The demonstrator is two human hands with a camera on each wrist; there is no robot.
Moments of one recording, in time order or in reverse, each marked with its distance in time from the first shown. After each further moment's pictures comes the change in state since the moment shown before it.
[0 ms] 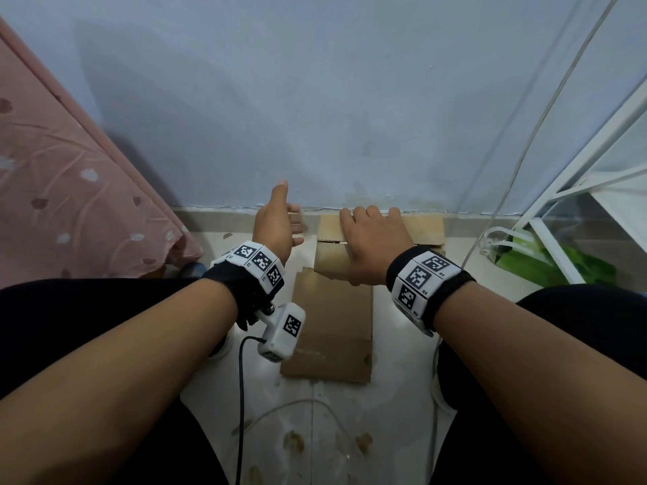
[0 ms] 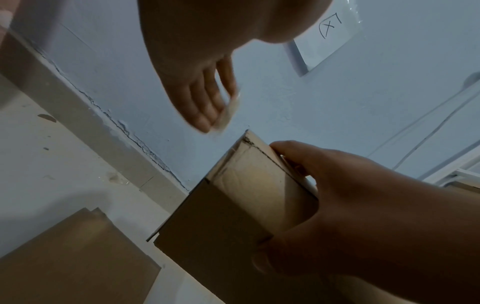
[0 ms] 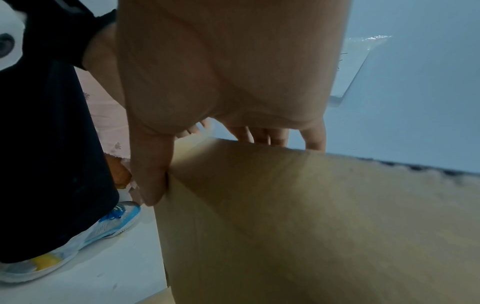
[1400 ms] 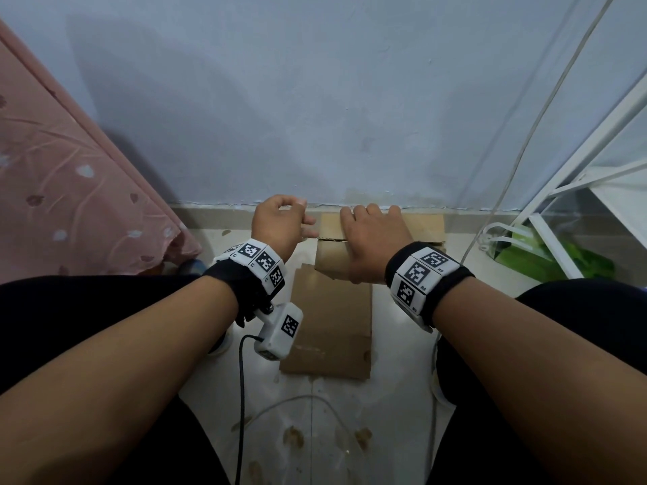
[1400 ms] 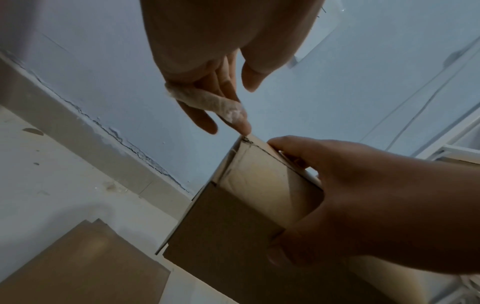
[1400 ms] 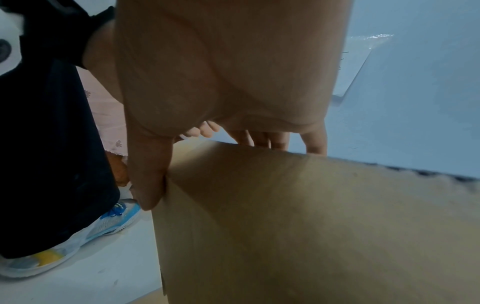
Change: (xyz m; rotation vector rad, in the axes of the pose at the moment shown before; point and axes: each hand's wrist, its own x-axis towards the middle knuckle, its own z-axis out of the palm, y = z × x) left_hand -0.006 -0.008 0.001 0.147 0.016 0.166; right_hand -0.001 0.000 0.002 -0.015 -0.042 0.005
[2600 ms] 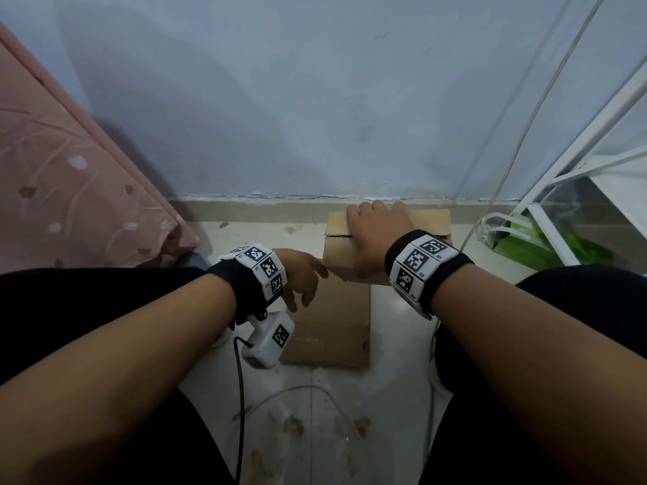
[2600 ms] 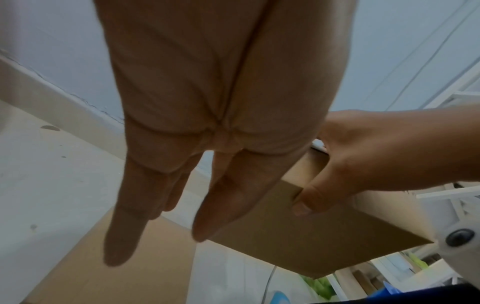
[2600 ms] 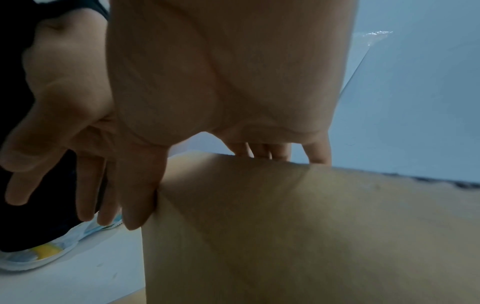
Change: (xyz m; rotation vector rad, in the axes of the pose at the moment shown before) left_hand -0.028 -0.024 0.002 1.045 -0.795 -0.357; right_hand 0.003 0.004 0.010 -0.052 -0.106 0.041
